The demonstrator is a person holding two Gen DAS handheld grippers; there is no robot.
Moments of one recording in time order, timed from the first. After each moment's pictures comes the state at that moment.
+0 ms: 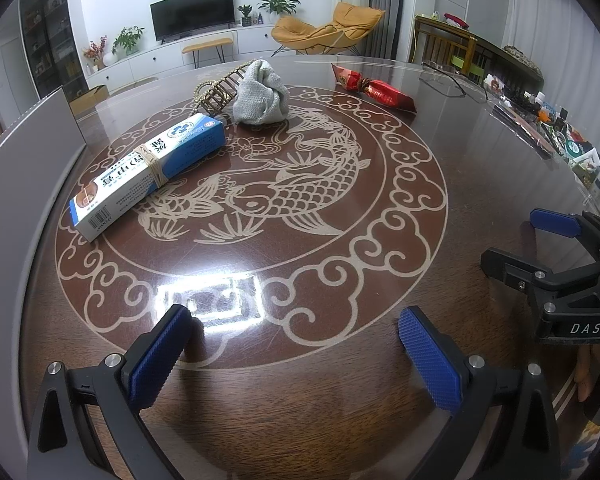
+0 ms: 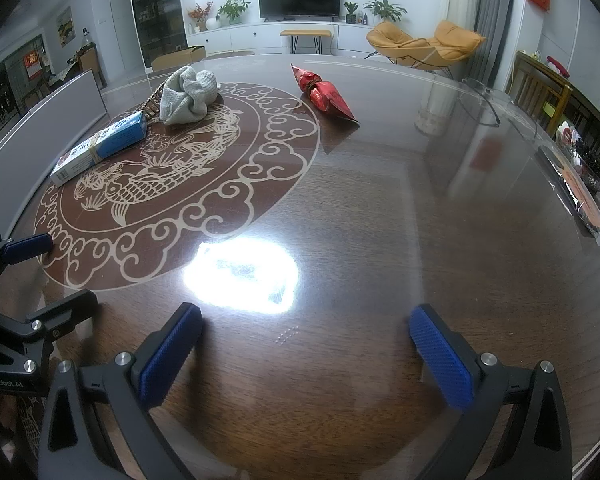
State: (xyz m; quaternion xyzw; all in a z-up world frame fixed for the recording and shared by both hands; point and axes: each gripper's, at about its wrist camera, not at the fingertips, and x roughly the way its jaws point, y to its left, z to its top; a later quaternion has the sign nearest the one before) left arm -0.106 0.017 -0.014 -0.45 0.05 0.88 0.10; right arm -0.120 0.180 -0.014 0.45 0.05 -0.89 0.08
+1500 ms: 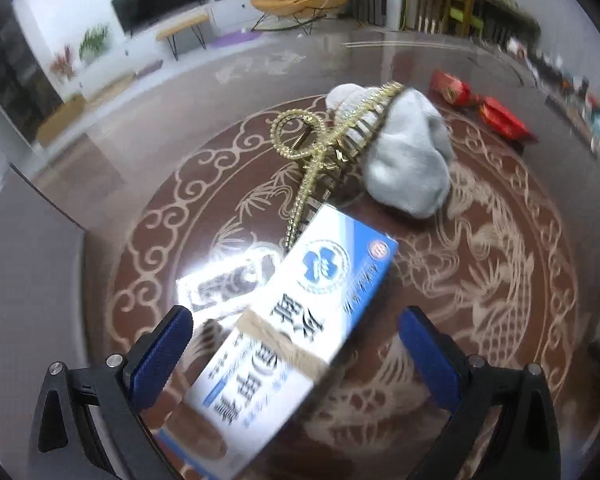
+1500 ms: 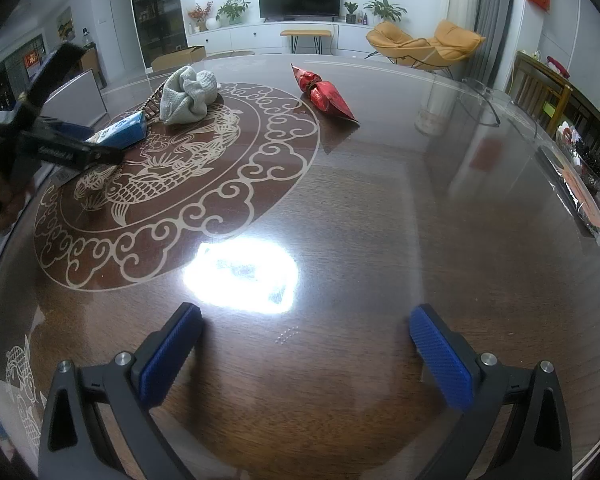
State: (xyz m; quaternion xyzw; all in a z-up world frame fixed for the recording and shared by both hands) left arm -0.275 -0.065 -0.008 -0.52 0.10 0.84 0.13; right arm -0.120 0.180 -0.014 0.45 0.05 -0.89 0.08
